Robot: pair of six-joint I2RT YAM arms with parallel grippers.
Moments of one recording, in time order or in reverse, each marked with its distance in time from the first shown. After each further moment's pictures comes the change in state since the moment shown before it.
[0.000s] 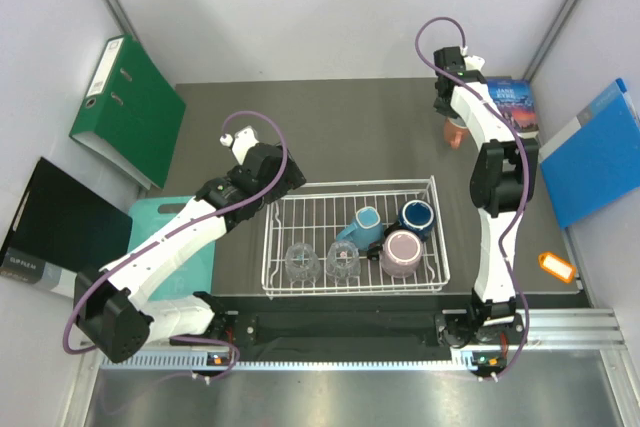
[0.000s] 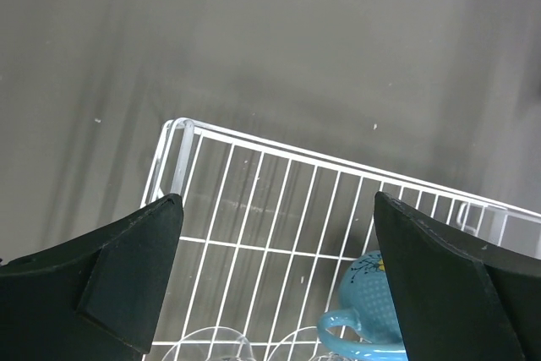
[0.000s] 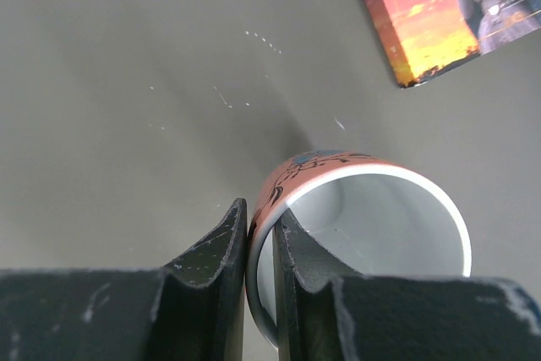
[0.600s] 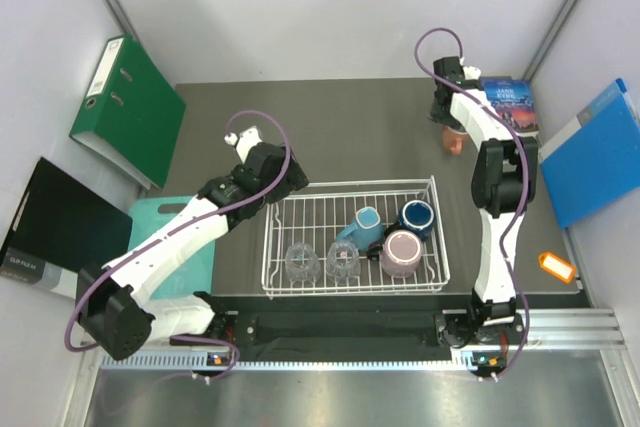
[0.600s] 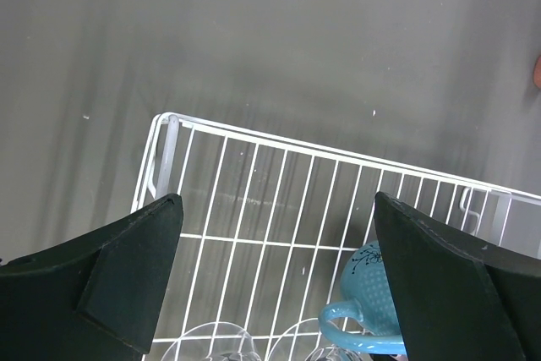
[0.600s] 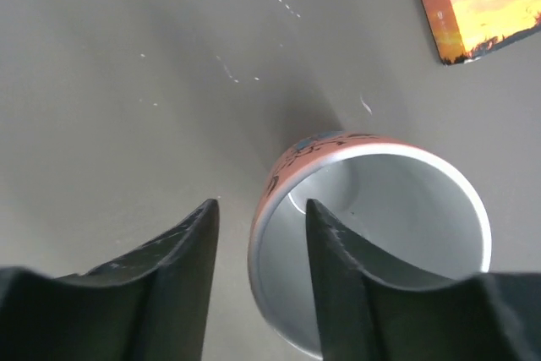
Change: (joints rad) left arm 0.000 0.025 0.003 0.006 0.041 0.026; right arm -0.008 0.007 -0.111 0.078 -0.076 0.006
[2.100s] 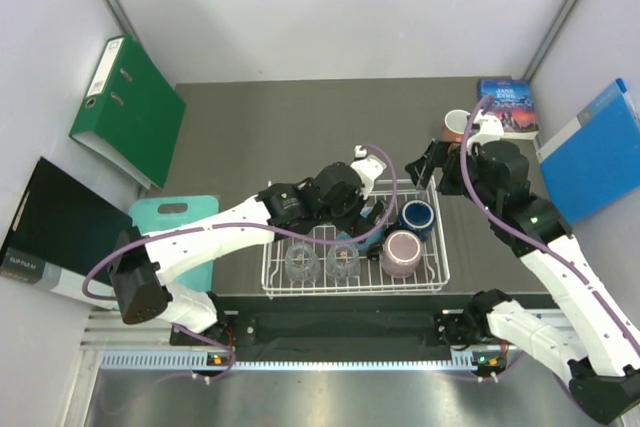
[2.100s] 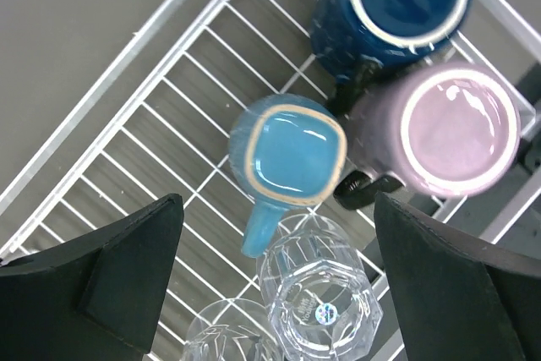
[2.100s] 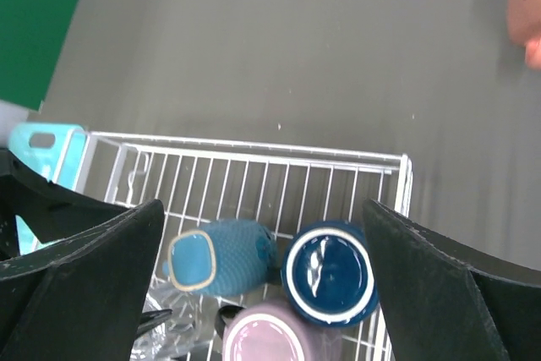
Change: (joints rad) left arm -0.422 0.222 0.229 0.027 0.201 0.681; right arm 0.329 -1.388 -0.953 0.169 -0.351 -0.071
